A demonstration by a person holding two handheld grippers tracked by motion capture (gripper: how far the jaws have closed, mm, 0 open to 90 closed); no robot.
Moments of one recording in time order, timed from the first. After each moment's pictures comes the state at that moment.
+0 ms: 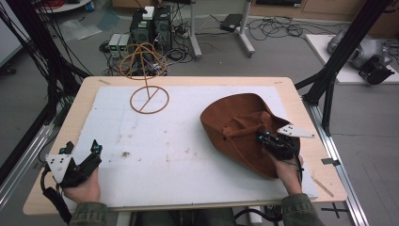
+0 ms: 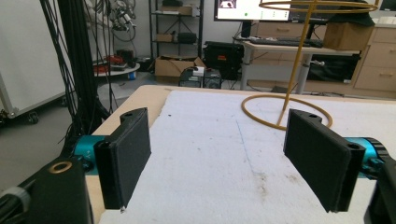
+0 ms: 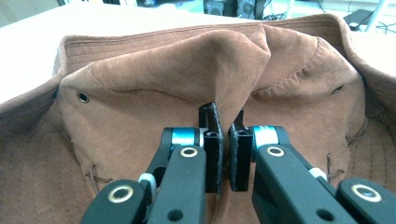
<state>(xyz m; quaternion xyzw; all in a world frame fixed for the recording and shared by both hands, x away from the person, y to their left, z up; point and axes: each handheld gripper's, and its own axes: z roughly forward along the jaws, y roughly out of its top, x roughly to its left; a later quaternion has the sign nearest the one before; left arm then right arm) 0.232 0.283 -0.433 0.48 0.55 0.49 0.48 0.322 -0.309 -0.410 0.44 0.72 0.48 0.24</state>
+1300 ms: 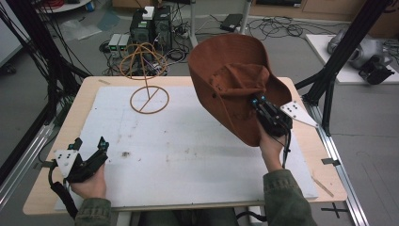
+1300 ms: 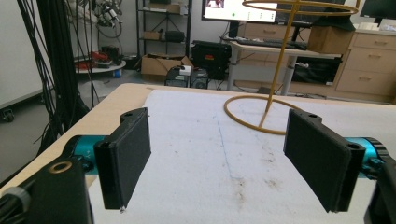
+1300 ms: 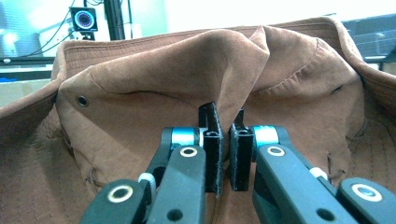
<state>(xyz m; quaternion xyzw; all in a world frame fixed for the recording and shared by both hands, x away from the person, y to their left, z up) 0.245 0.272 -0.435 0.49 0.54 0.47 0.50 0.346 -0.259 -0.336 0.36 0.57 0.66 0.33</state>
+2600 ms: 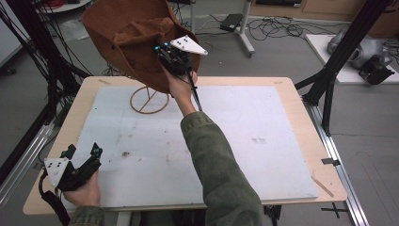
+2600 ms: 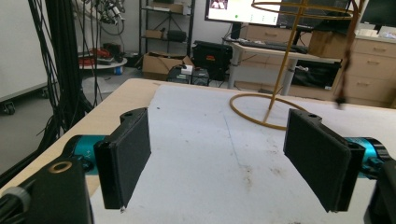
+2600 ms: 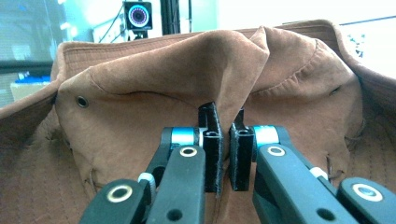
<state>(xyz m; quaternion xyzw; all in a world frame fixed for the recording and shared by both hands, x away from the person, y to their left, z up) 0.226 0.285 -0.440 0.47 0.55 0.46 0.51 0.480 -0.003 -0.261 0.29 0.61 0.68 0.27</state>
